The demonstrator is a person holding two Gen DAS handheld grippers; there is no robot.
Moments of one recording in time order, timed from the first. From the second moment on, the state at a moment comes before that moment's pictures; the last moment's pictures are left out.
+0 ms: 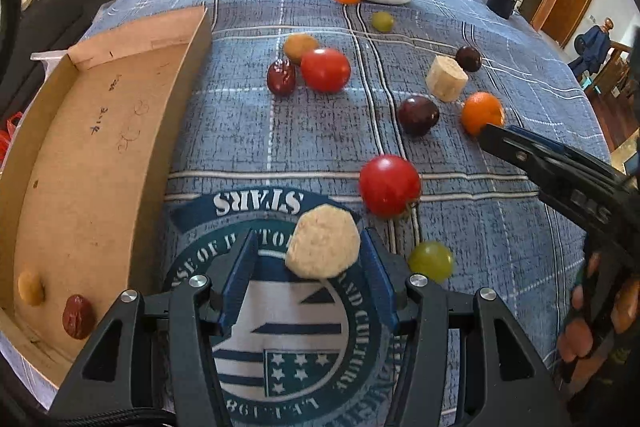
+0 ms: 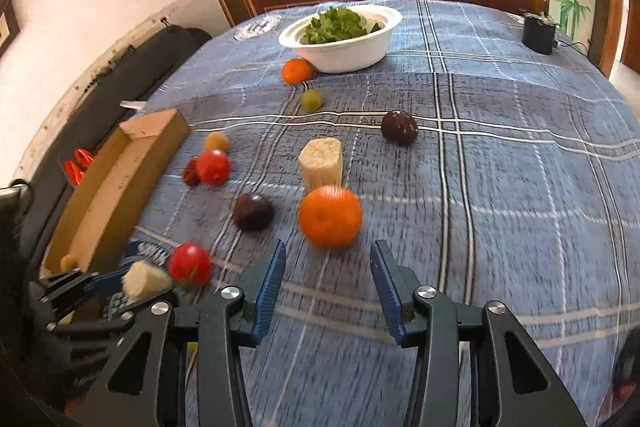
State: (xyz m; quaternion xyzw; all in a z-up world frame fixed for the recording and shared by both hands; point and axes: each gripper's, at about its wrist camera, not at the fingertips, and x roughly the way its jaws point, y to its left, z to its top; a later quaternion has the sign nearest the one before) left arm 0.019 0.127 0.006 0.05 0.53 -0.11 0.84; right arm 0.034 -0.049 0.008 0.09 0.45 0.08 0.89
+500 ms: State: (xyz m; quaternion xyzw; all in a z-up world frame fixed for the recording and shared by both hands) left arm 0.008 0.140 0.029 0.04 0.49 -0.09 0.87; right arm 0.018 -0.035 0.023 0.08 0.43 0.09 0.90
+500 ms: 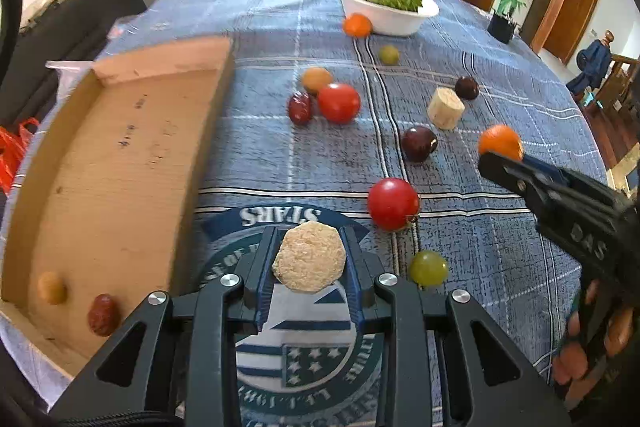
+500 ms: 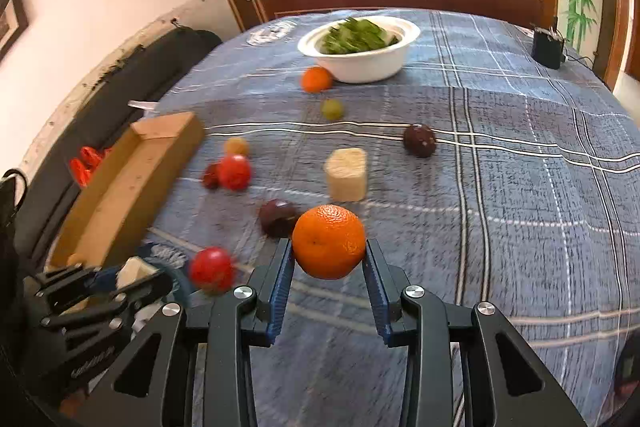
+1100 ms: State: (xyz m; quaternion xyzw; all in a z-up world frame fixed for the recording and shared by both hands) left arm -0.017 0.203 0.066 0.03 0.45 -0.03 0.89; right arm -0.033 0.037 0.077 0.06 0.39 0.18 0.90
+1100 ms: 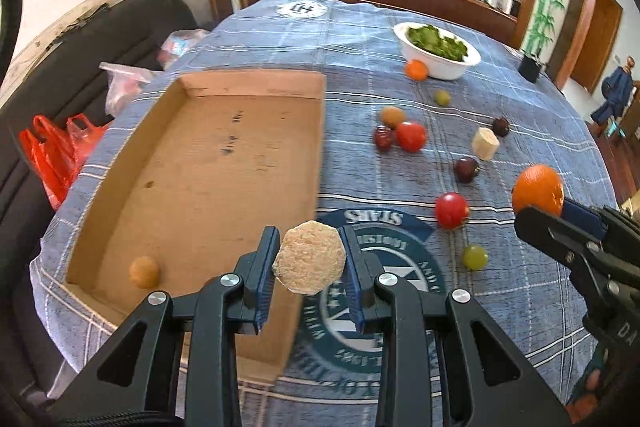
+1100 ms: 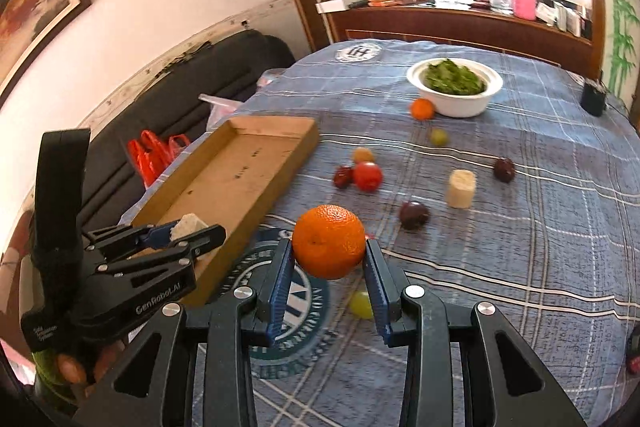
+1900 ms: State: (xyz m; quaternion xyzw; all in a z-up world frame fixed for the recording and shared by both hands) left arm -0.018 0.258 0.065 -0.01 0.45 0.01 0.89; right arm -0.034 0.092 0.075 0.03 0.40 0.23 0.89
